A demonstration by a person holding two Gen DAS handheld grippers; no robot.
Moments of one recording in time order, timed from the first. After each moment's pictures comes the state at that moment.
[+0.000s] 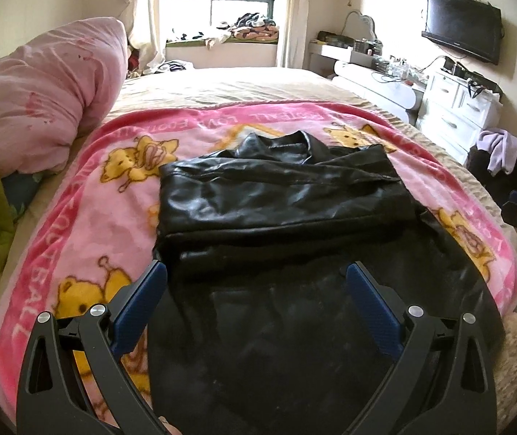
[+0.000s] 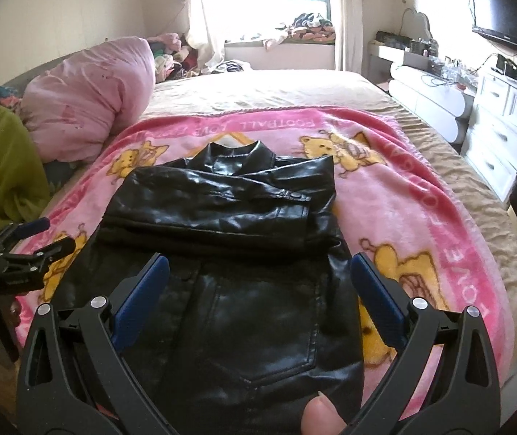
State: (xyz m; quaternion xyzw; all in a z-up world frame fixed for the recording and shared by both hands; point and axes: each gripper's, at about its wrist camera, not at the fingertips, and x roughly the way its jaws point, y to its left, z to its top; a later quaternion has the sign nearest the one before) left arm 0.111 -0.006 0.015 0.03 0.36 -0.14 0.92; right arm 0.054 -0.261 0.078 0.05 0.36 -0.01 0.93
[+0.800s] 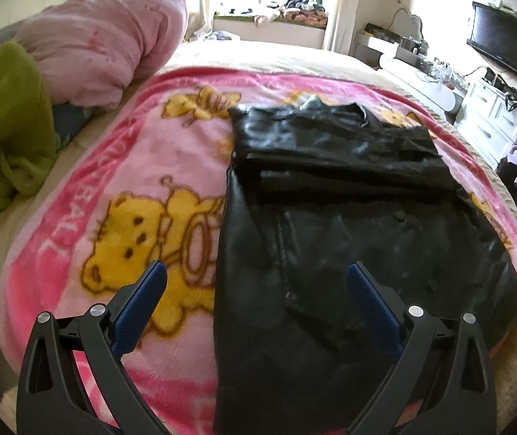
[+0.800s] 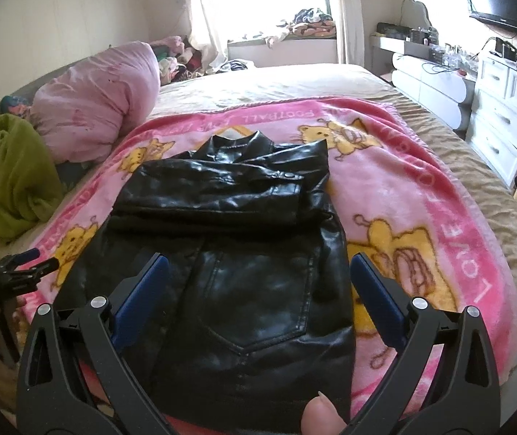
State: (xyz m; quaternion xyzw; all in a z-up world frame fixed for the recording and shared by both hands) left arm 0.066 0.072 -0.023 -0.01 0.41 -0.07 0.91; right arm 0.017 -0.284 0.069 0.08 0.36 0.01 0.93
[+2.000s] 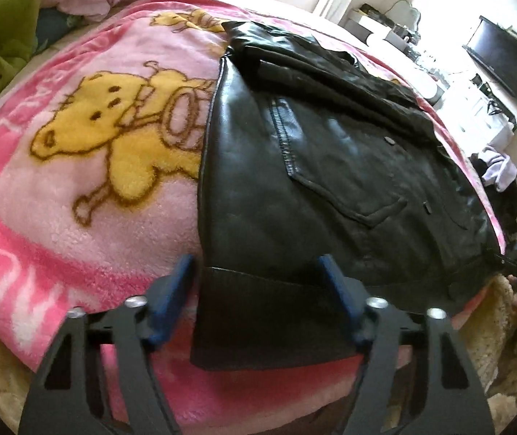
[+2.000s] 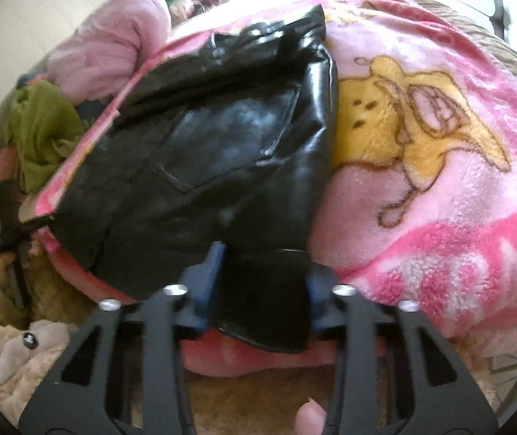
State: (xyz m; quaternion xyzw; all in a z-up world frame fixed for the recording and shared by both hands) left arm 0.032 0.094 -0.103 -0.10 0.49 -0.14 0.86; right arm -0.040 -0.335 -0.052 0.15 0.47 0.11 0.86
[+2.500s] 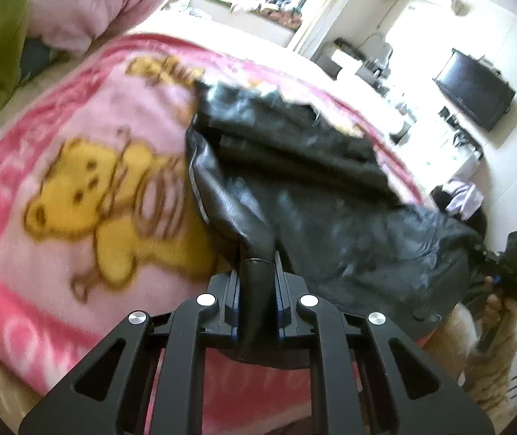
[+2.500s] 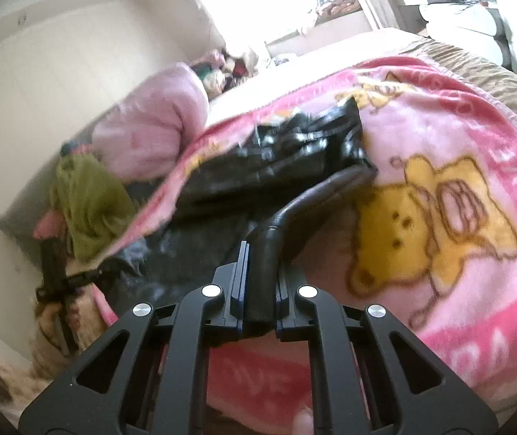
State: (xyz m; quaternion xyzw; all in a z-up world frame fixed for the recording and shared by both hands) left arm 0.054 0.099 -0.037 -0.15 0.41 -0.19 0.88; right arm -0.014 -0.347 0.024 0.24 0.33 0.15 0.90
